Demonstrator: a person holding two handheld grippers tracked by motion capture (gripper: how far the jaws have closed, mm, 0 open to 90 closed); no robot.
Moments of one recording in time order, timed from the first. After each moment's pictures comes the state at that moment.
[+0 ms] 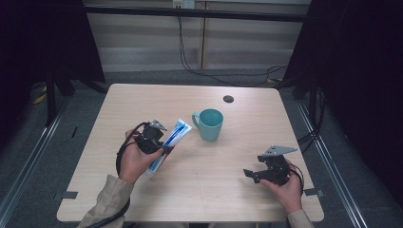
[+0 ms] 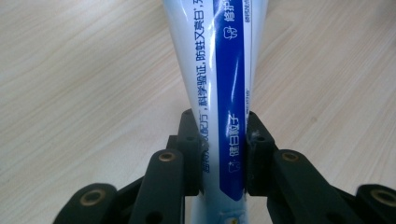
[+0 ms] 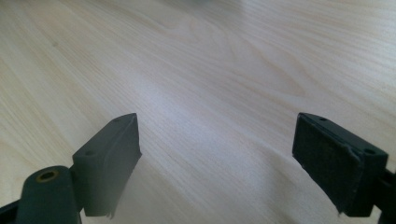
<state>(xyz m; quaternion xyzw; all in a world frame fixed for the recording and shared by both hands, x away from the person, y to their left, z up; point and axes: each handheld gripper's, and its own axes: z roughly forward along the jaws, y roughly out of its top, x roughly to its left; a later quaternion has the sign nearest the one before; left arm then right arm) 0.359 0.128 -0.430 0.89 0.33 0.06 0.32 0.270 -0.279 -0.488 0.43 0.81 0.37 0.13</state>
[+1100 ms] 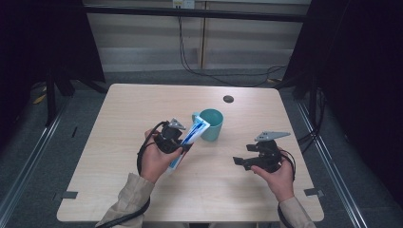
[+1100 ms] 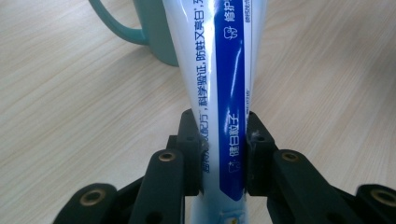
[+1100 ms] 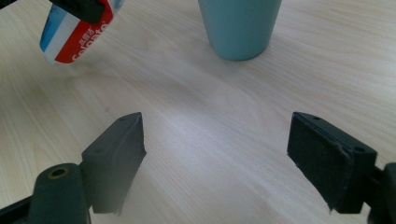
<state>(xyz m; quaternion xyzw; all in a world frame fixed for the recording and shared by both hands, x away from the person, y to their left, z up) 0.356 0.075 -0.430 0.88 0.31 0.06 0.36 0.294 -0.246 -0.444 0.43 0.80 0.40 0.10</state>
